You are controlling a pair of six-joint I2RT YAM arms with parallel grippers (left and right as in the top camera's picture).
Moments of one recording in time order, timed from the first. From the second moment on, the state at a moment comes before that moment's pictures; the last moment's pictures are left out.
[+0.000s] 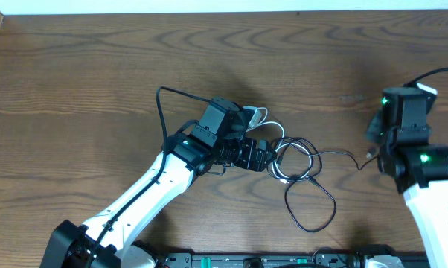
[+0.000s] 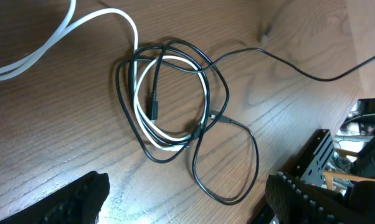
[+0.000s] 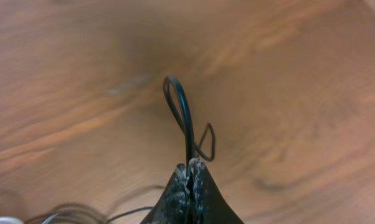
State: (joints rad) left arm -0.60 1.44 0.94 -0.43 0.52 -0.41; right arm 0.07 1.13 1.02 -0.80 0.45 0.41
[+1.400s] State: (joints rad) left arm -0.60 1.44 0.94 -0.49 0.46 -0.41; right arm -0.12 1.22 0.71 -0.79 -0.11 0.34
